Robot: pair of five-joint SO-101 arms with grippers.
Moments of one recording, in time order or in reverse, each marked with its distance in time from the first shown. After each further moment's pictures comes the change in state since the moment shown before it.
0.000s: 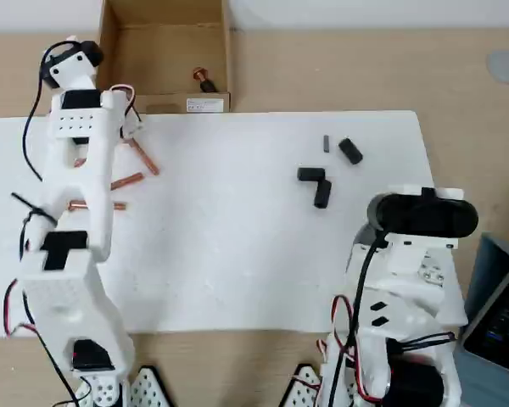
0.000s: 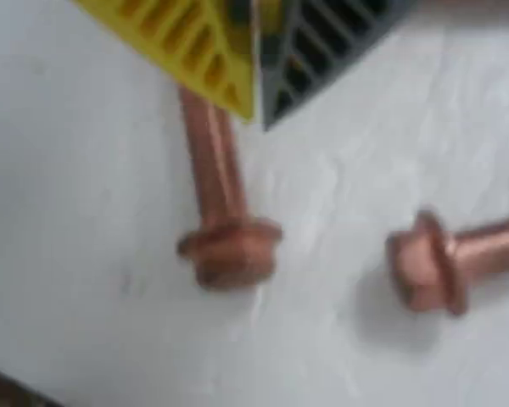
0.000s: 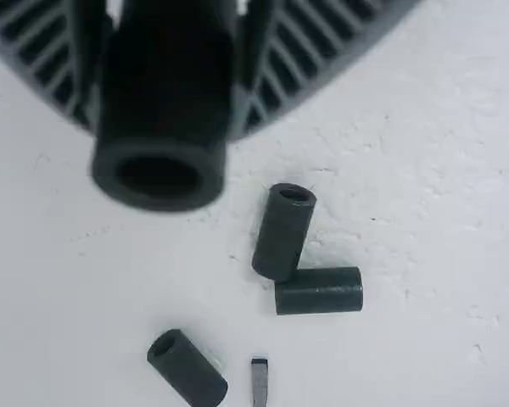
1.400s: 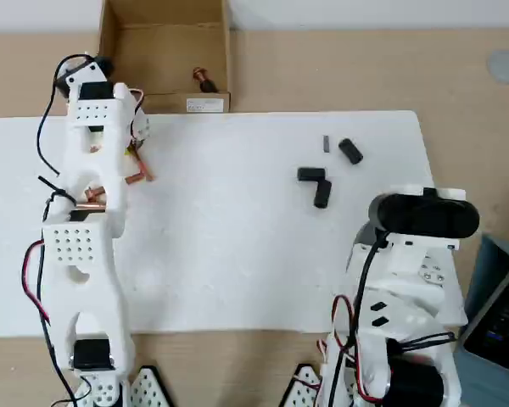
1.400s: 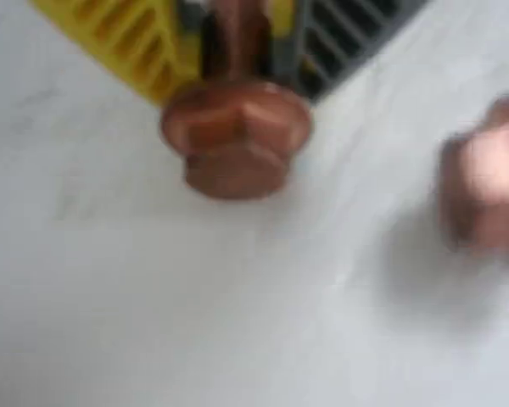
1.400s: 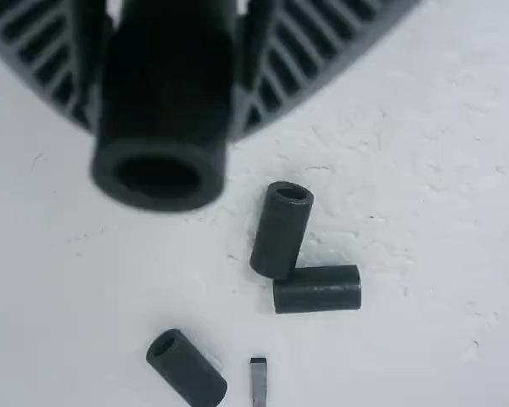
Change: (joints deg) left arm 0.5 22.0 -26.7 14.7 3.8; right arm 0.0 0.0 0.0 0.0 -0.4
